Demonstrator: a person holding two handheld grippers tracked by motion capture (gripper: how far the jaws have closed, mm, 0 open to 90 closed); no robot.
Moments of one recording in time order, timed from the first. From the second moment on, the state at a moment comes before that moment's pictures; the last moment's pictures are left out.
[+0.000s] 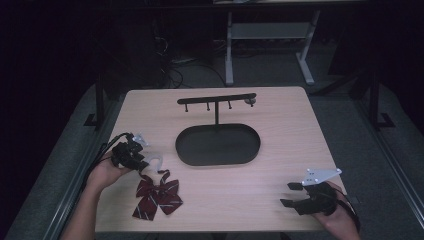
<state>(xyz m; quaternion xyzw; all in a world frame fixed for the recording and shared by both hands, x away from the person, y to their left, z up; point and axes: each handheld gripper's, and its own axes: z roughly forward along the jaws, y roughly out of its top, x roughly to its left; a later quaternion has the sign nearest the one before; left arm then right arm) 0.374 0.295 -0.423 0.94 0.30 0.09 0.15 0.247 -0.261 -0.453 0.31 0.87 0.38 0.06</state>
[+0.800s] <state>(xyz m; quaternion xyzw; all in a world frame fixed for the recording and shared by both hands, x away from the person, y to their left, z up) 0.379 0.291 -0.434 0.95 0.29 0.08 0.11 0.246 -0.262 -0.452 0.31 0.87 0.38 0.06</state>
